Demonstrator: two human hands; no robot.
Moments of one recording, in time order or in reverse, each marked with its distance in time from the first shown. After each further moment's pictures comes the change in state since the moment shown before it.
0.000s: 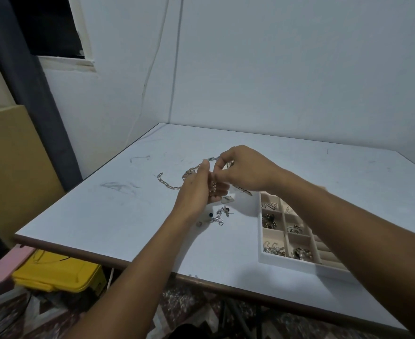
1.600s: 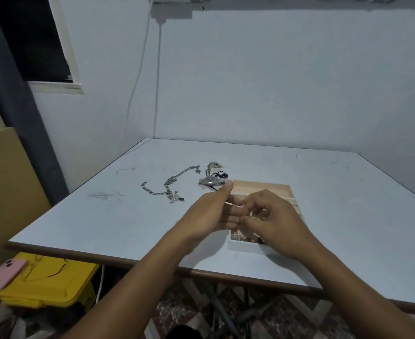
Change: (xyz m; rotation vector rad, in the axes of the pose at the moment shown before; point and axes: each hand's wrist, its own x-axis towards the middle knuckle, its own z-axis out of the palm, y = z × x) left_hand -0.074 0.021 0.048 0.065 -0.364 -0.092; right_hand -0.141 0.057 0.005 0.111 0.326 -0.021
